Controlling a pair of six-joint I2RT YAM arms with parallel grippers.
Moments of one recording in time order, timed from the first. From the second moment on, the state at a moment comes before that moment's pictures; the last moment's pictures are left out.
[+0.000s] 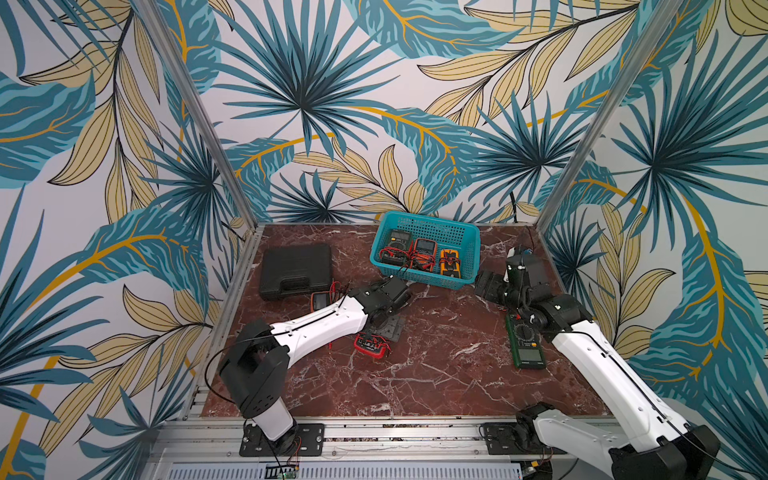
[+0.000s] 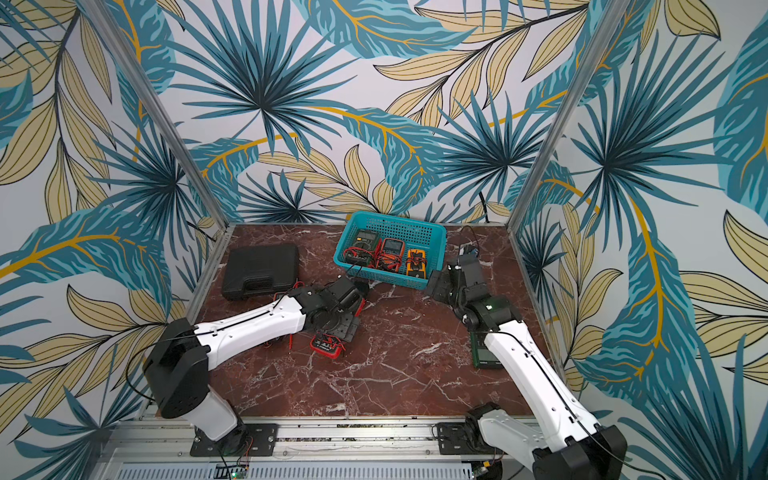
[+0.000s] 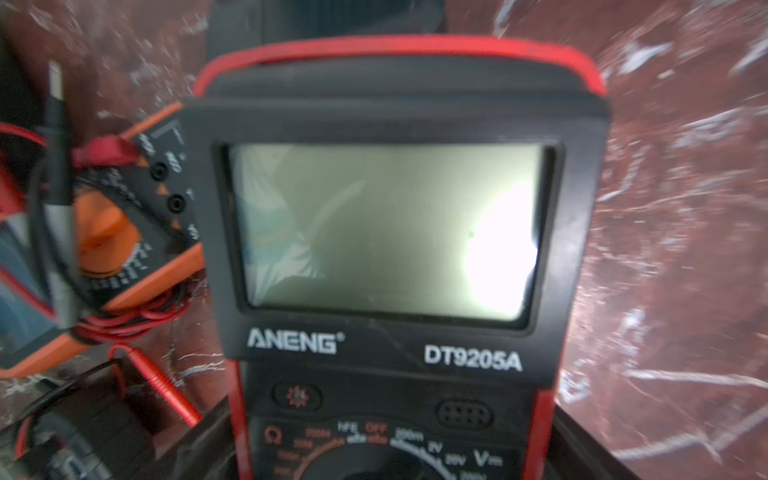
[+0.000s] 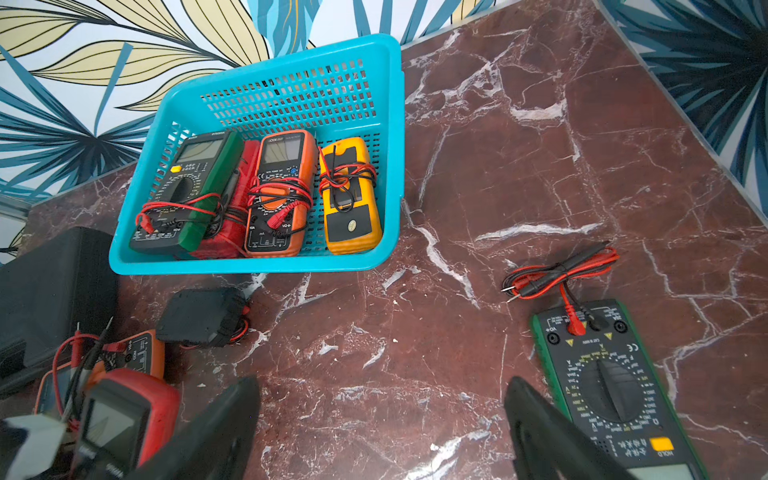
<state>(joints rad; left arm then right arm) -0.81 1.62 1.24 -0.83 -0.22 -0.43 0.30 1.09 1.06 -0.69 0.24 0.54</state>
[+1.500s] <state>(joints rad) -0.68 2.40 2.33 -0.53 -0.24 -0.23 0.30 1.06 1.01 -0.65 0.32 0.60</state>
